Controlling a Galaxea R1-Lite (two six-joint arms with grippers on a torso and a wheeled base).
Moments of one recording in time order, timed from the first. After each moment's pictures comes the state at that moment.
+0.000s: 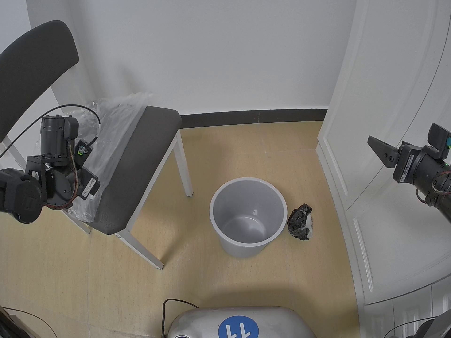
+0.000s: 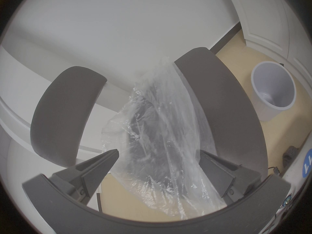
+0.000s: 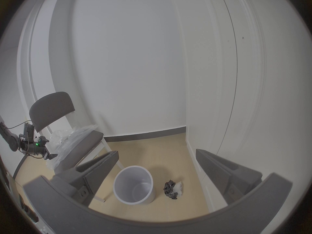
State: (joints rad) left arm -0.23 1.65 -0.87 -0.34 0.62 0.61; right arm 0.47 1.26 -0.64 -0.59 -0.37 0.13
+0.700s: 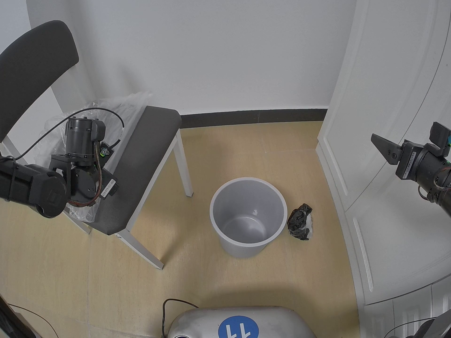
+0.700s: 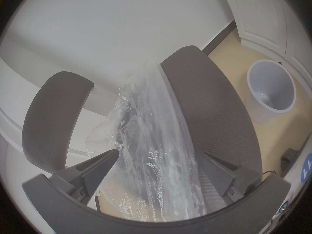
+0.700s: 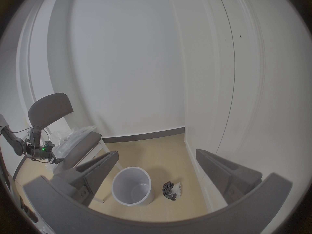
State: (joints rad) left arm -0.28 1.78 -0.95 -0.34 0.63 0.59; right arm 0.42 1.26 -0.65 -0.59 -0.33 0.13
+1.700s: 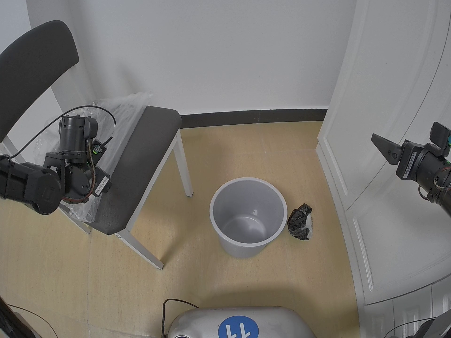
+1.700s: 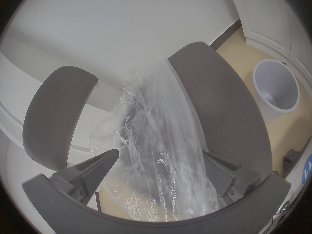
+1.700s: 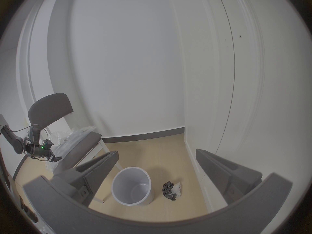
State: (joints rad) left arm -0.24 1.77 -0.96 -0.34 0.62 0.58; right arm 0.42 1.26 -0.65 -0.59 -0.33 0.13
